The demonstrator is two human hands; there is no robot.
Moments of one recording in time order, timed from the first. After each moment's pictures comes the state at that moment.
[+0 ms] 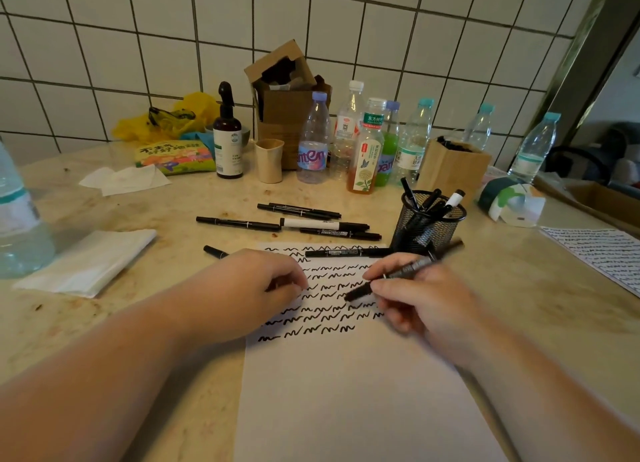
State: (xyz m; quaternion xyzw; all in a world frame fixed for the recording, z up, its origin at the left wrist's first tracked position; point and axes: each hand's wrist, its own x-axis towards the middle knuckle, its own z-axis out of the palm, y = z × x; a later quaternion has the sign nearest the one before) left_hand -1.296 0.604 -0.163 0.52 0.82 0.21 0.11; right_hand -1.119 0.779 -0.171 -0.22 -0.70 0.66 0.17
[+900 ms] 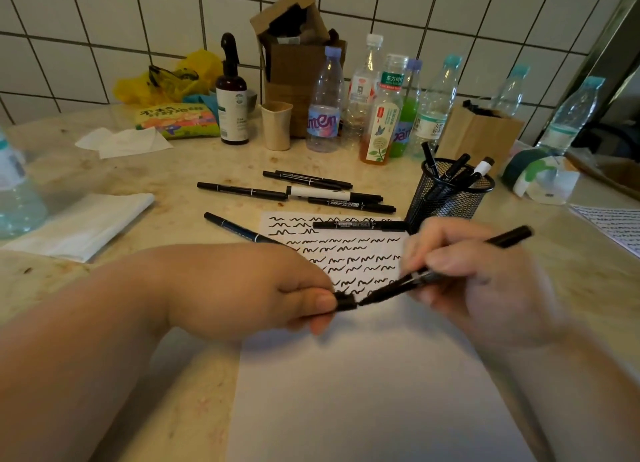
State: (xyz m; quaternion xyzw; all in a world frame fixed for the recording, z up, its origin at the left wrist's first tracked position) left_hand -1.279 0.598 -0.143 0.62 0.70 0.17 0.31; right_hand -1.108 0.781 -0.165 -0.03 -0.73 0.65 0.23
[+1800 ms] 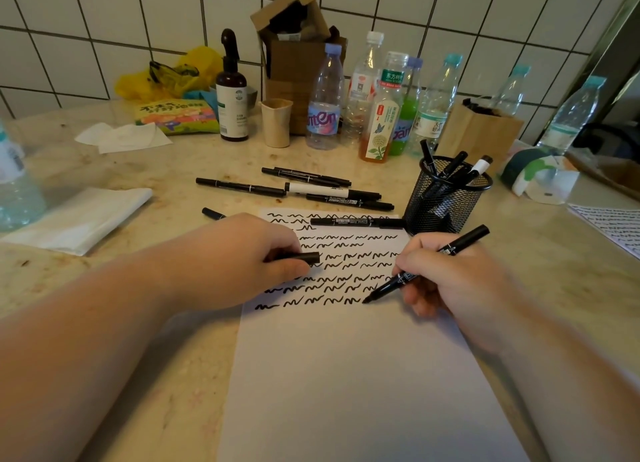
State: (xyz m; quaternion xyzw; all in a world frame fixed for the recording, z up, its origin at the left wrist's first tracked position) left_hand -1.301 0.605 -0.165 0.54 0.82 0.14 0.11; right_hand -1.112 0.771 -0.165 -0.28 -0.74 0.58 0.20
